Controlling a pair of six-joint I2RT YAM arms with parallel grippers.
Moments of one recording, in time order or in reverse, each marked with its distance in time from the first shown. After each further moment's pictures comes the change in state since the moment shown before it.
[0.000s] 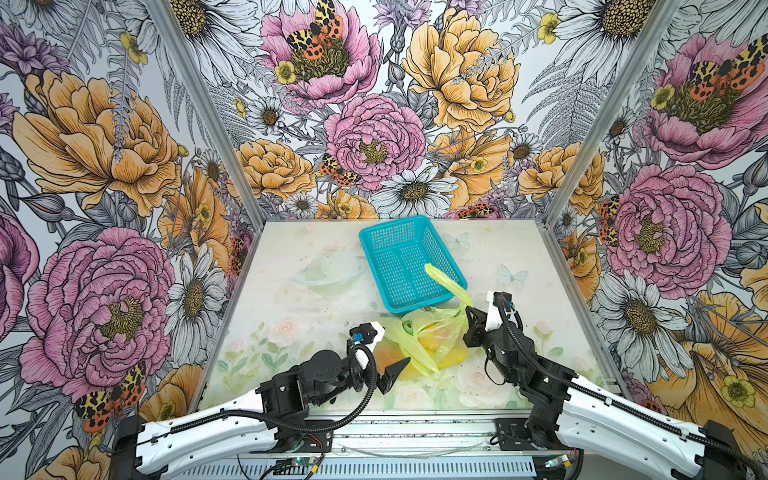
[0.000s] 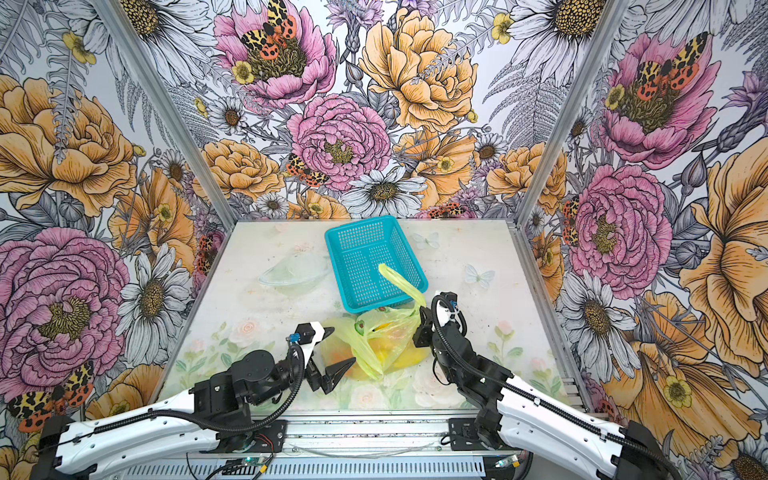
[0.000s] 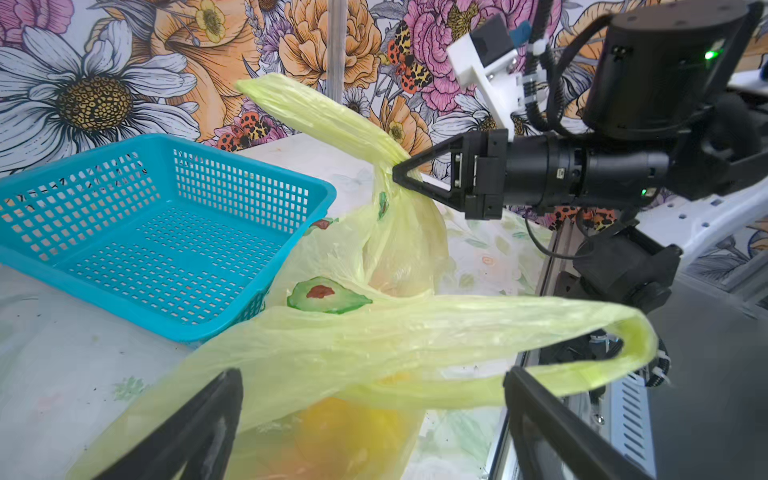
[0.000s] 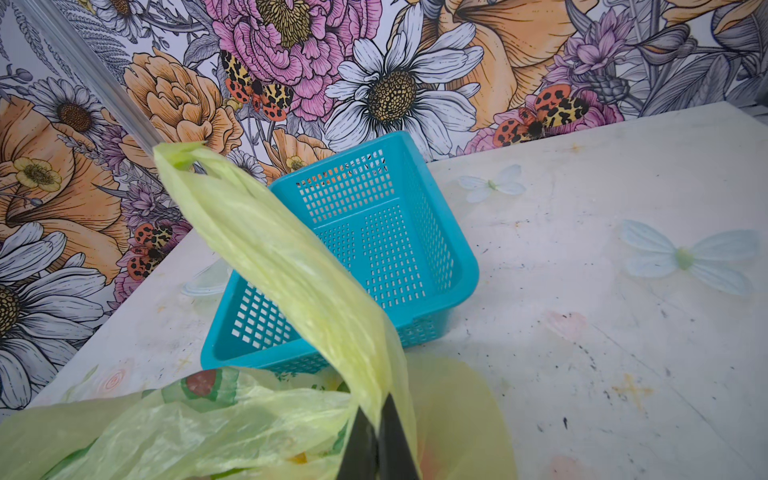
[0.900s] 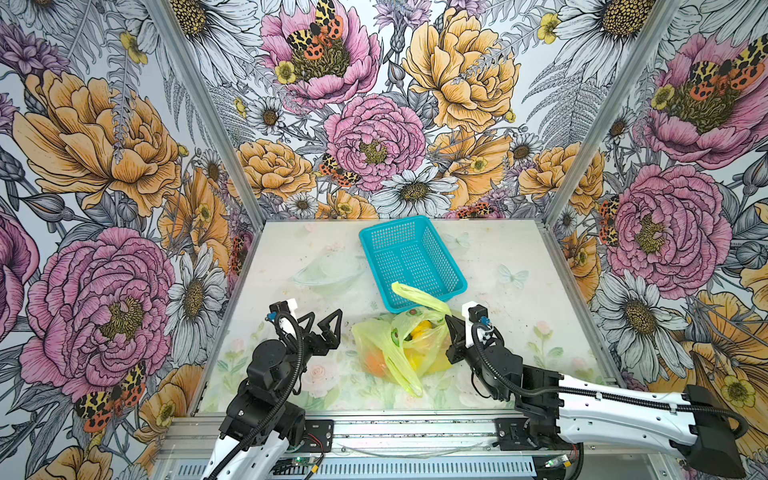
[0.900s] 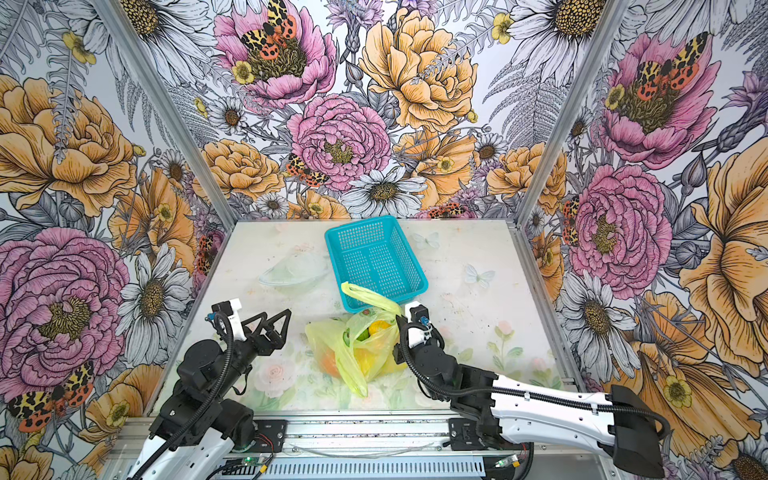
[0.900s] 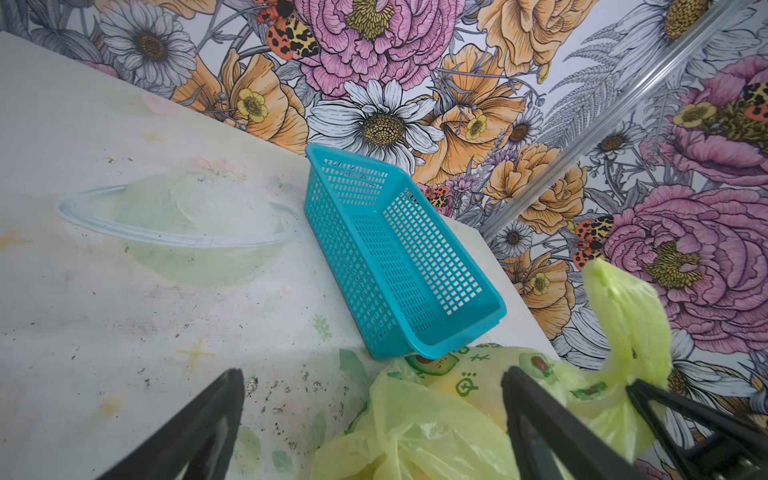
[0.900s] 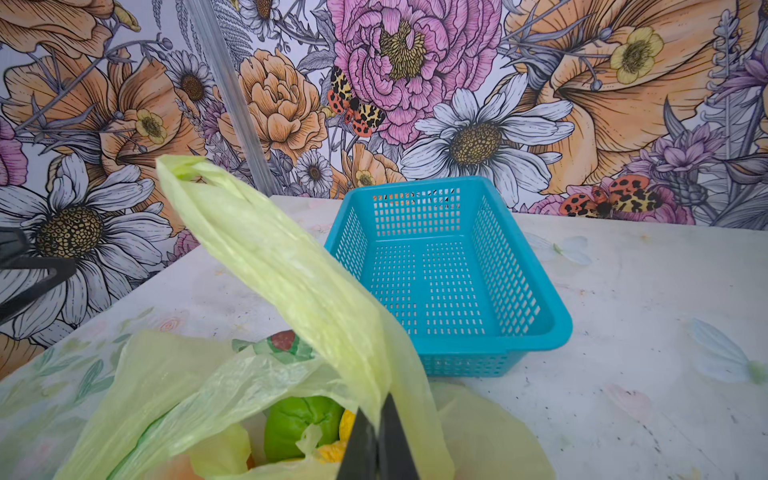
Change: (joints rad) left arm 0.776 -0.411 0.000 -0.364 0.223 -0.410; right arm 0.348 0.108 0.036 0.163 0.223 -0.208
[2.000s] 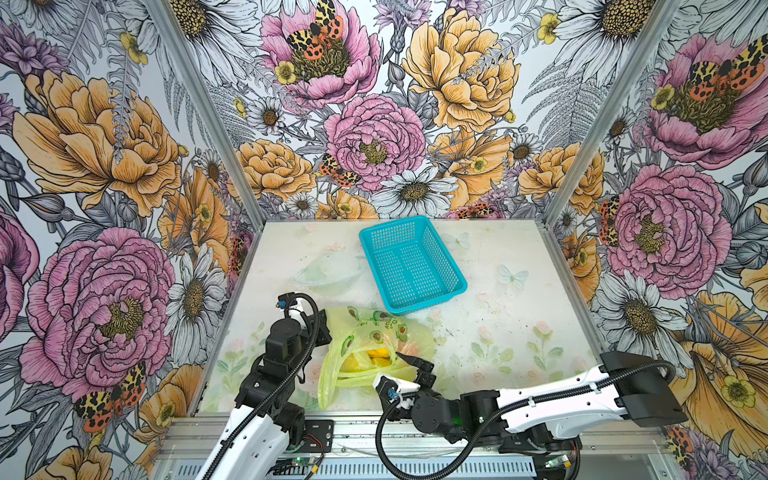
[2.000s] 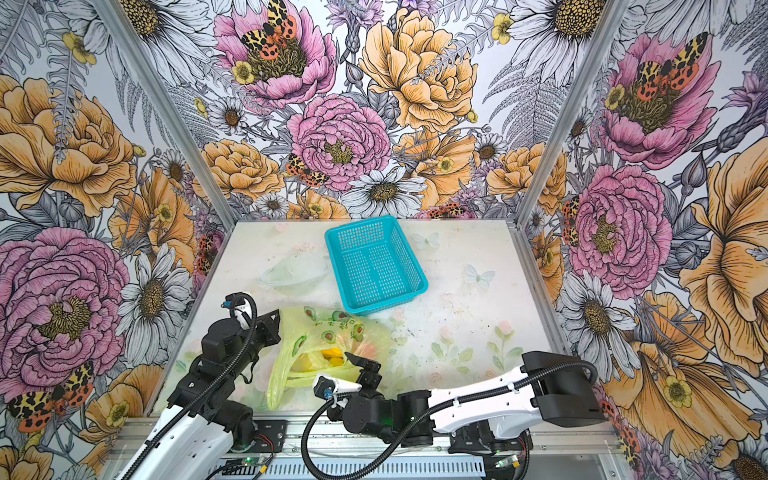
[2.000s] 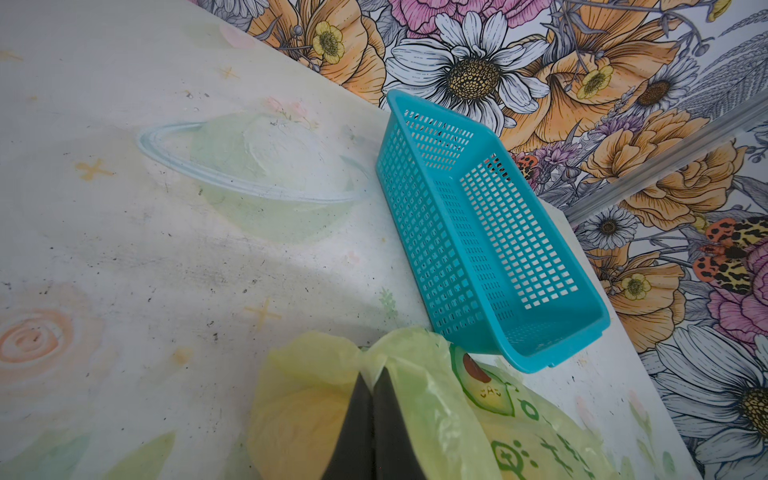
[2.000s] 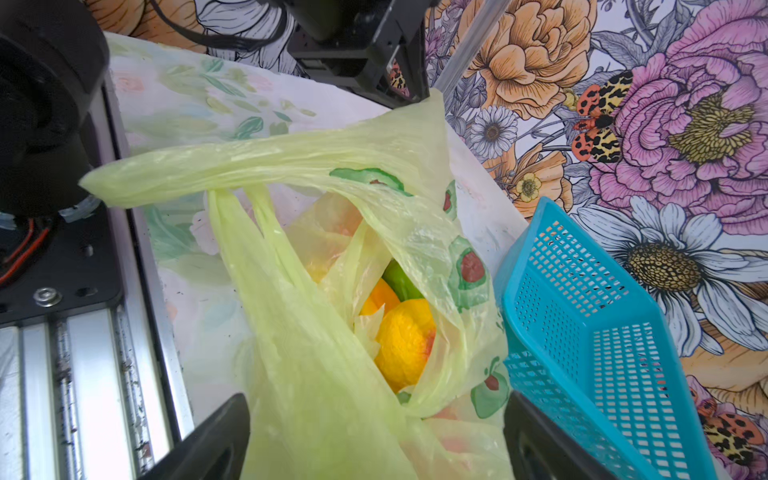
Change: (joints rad) left arm 0.122 0.273 0.000 0.043 -0.032 -0.016; right arm 0.383 0.528 0.264 -0.052 0.022 -0.435
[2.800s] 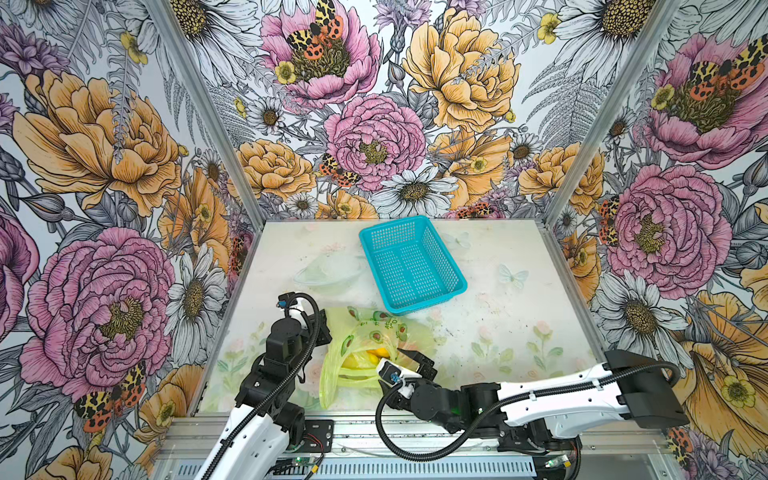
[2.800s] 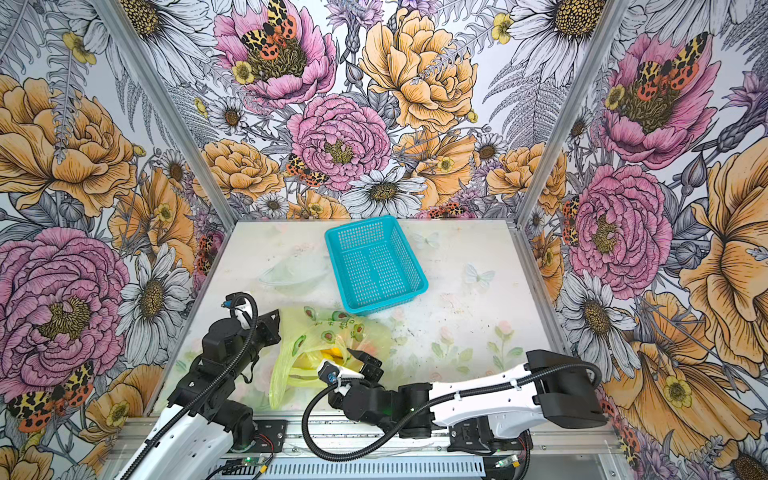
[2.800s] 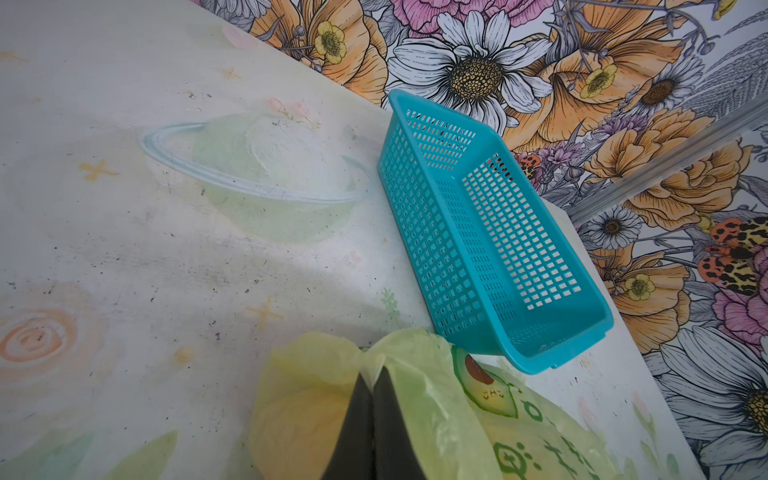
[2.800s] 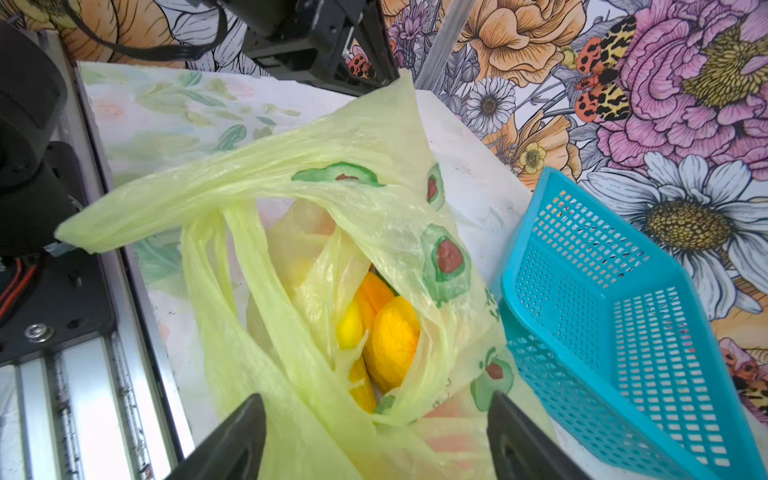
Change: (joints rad) left arm -0.006 0.005 0.003 -0.002 -0.012 0.000; right arm -0.043 0.002 0.042 -0.049 -0.058 0.097
